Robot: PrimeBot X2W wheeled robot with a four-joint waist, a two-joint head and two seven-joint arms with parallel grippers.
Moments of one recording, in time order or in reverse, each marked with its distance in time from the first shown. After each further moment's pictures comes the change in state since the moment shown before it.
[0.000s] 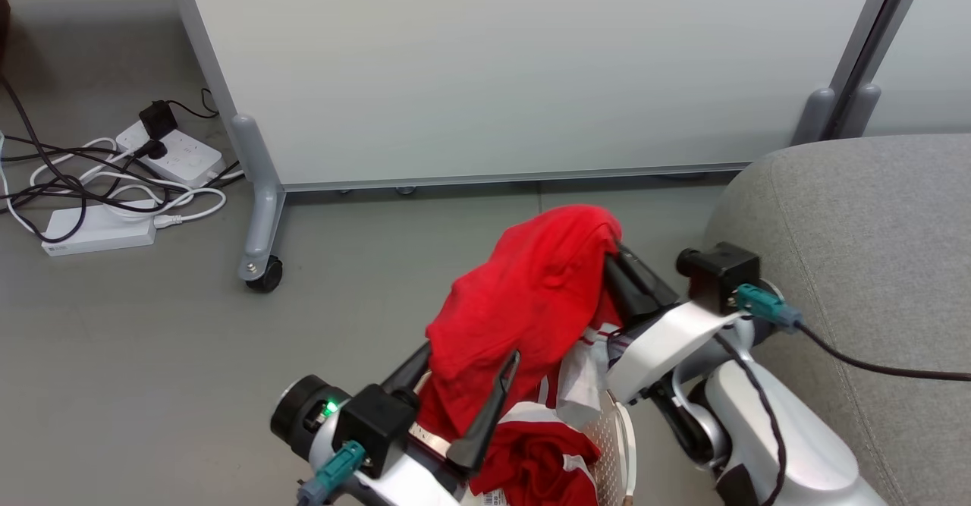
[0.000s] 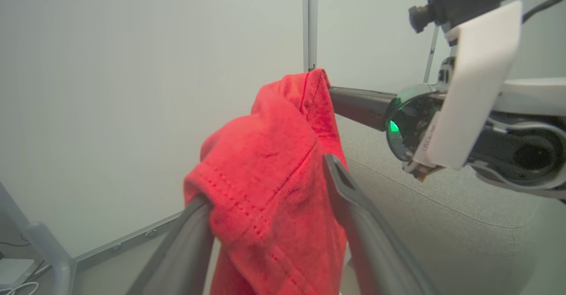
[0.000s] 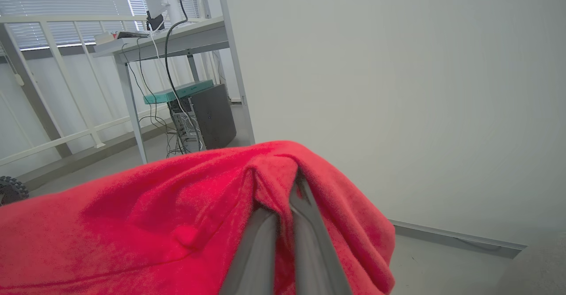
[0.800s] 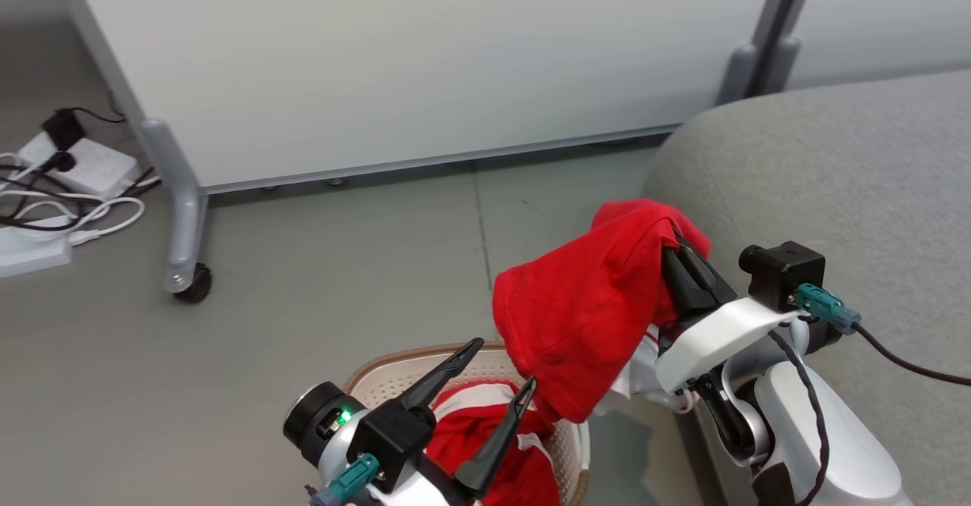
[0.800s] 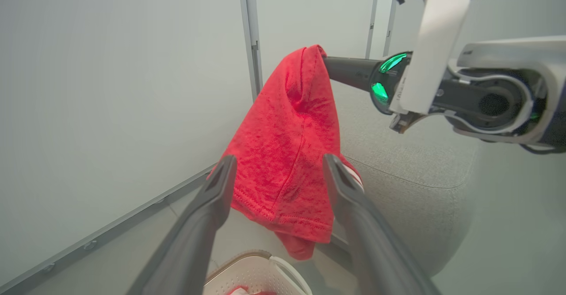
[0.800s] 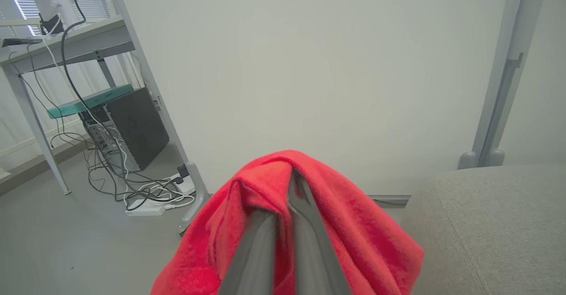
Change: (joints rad) left arm -0.006 0.018 -0.062 0.018 0.001 -0.040 0.009; right arm 0.056 -0.022 -0.165 -0.024 -0.046 0.000 0.025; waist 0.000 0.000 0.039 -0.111
